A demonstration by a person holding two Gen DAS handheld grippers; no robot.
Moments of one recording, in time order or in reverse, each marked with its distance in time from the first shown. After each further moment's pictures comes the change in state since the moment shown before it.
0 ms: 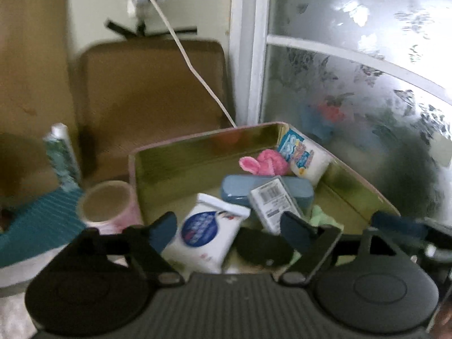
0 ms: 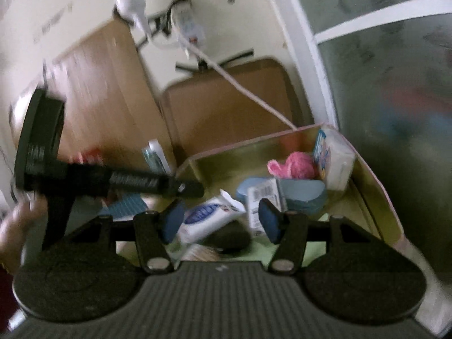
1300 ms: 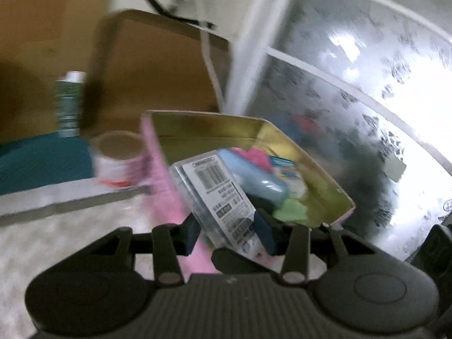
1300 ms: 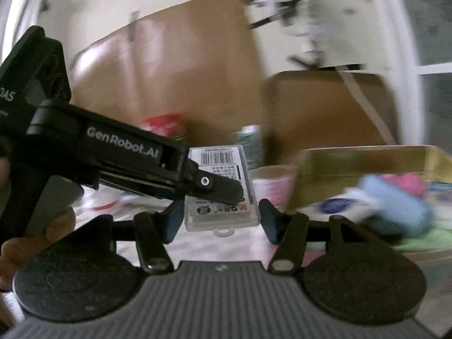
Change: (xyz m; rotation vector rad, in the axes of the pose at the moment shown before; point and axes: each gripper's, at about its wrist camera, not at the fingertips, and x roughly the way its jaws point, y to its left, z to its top) left arm -0.032 0.062 -0.039 -0.192 0.029 -0.260; right arm 0.051 0.115 -0.059 -0.269 0.004 0.098
